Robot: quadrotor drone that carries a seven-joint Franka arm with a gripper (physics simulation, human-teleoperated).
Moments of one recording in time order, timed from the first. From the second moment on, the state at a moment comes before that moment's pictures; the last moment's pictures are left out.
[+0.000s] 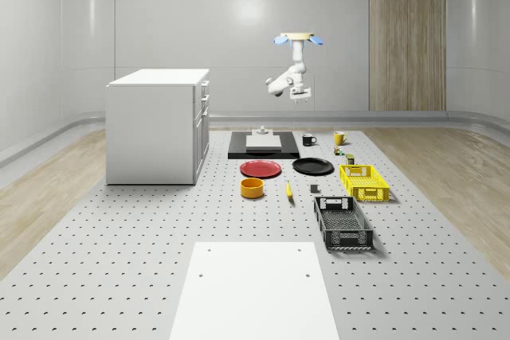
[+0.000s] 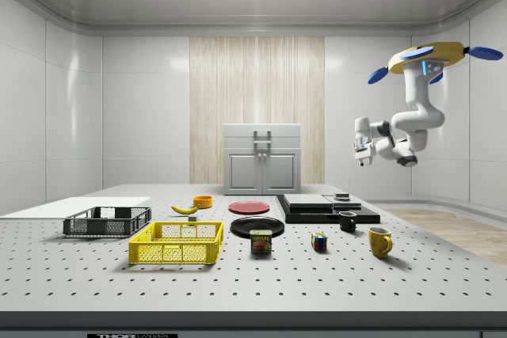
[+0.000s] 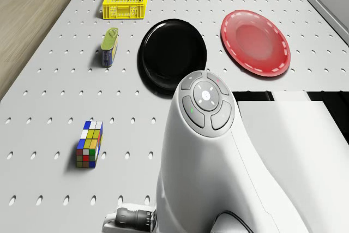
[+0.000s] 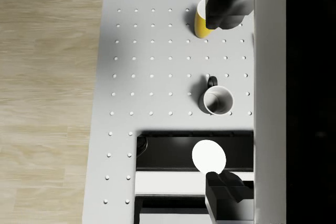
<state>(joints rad) -0.93 -1.00 1.21 -2.89 -1.97 1.18 1.50</state>
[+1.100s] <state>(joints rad) -1.07 -1.14 1.29 -2.89 -1.95 1.22 1.60</state>
